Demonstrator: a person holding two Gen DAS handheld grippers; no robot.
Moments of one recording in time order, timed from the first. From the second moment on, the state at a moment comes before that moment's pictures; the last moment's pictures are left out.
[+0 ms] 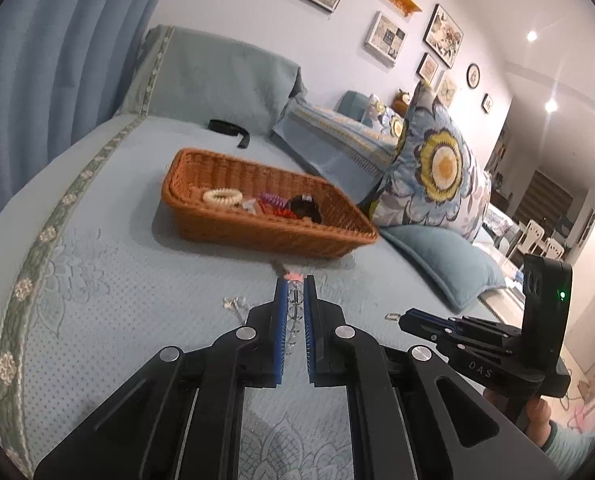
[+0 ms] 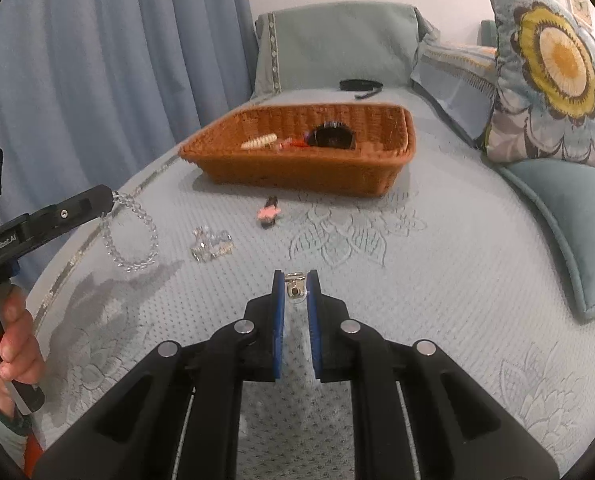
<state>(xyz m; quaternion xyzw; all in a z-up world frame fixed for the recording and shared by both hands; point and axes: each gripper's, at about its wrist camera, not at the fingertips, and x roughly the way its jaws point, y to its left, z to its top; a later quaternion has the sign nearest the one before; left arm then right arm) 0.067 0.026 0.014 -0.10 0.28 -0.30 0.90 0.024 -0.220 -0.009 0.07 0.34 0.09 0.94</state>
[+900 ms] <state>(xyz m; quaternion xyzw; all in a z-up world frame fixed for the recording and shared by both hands) 0.253 -0.043 0.049 -0.09 0.26 -0.28 0.92 0.257 -0.231 0.040 0.09 0.36 0.11 0.92</state>
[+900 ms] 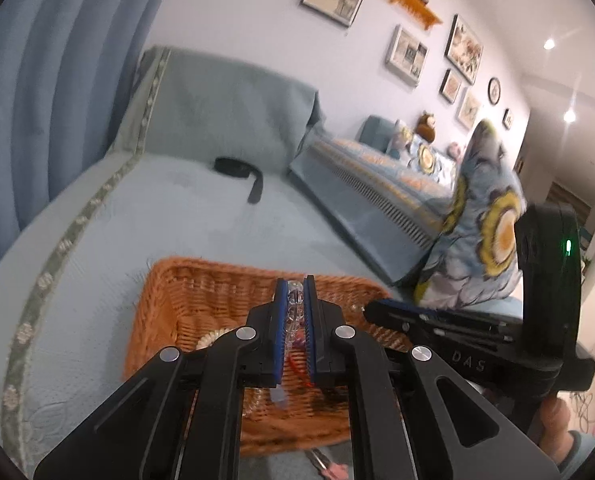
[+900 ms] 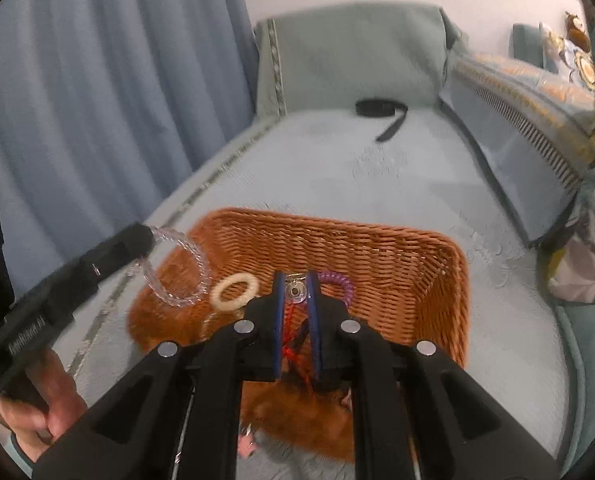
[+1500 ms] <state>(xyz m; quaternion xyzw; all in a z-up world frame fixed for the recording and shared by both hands) 0.269 -0.039 0.002 -0.07 0.31 -0.25 0.91 0.286 -0.235 0.002 0.11 0.41 0.09 0.90</state>
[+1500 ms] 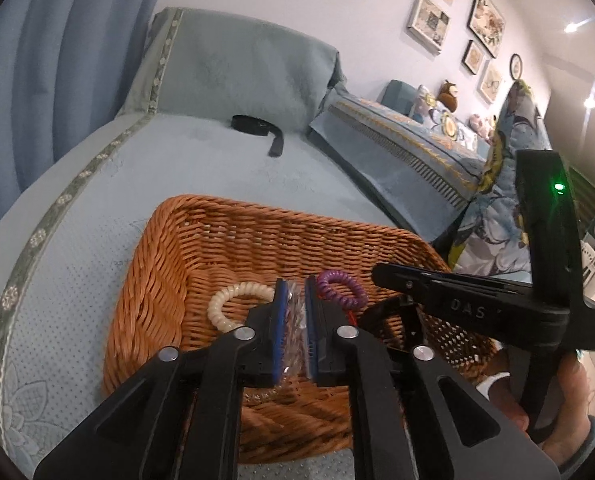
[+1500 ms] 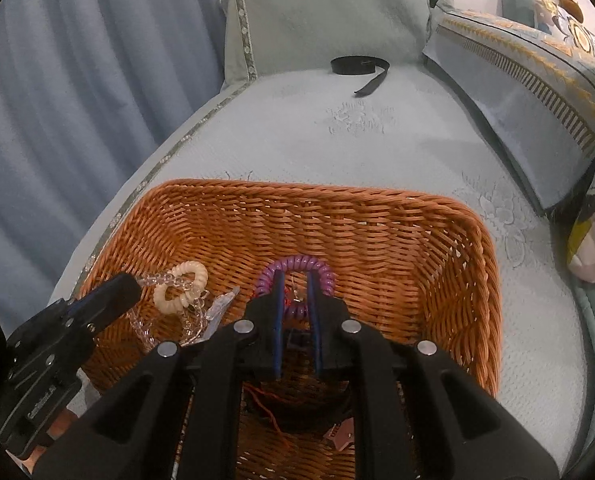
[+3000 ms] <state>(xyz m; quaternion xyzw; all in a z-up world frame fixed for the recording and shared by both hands) 0.132 -0.018 -0.053 0.00 0.42 -0.25 0.87 0.159 -0.173 -0.039 0.04 0.43 0.10 0.90</state>
